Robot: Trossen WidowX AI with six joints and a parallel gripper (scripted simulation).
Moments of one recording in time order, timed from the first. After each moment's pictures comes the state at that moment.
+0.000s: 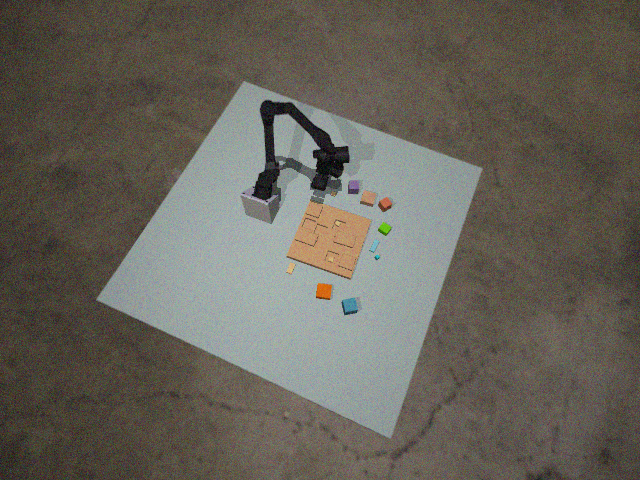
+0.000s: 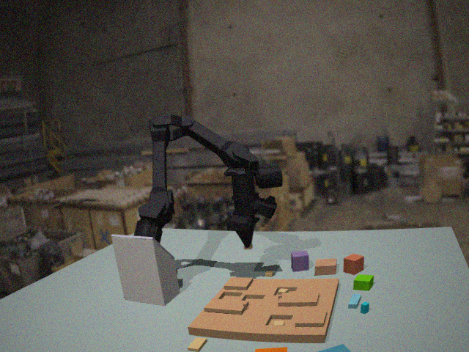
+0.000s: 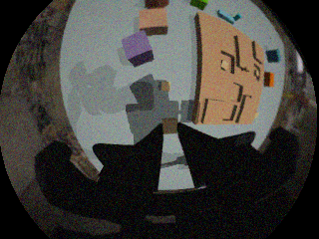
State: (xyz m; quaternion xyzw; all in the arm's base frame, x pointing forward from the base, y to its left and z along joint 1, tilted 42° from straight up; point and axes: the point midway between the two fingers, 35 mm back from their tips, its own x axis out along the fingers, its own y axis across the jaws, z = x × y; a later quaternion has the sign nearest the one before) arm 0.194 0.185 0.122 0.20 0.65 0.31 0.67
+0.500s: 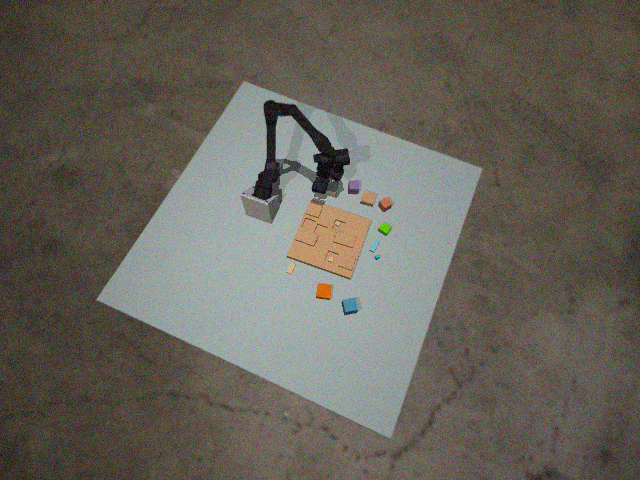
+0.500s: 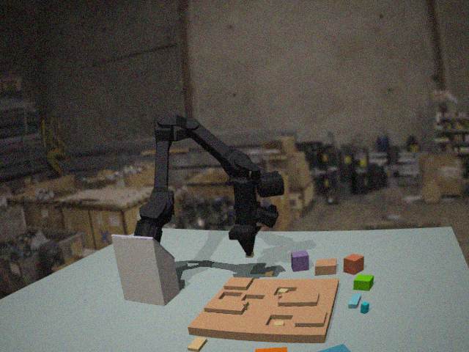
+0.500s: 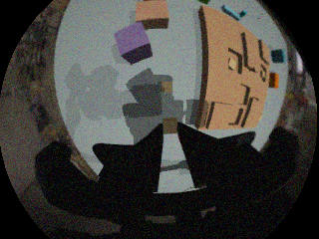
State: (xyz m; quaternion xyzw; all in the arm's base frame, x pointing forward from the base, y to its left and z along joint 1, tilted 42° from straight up) arm 0.196 0.202 0.104 0.20 0.65 0.31 0.67
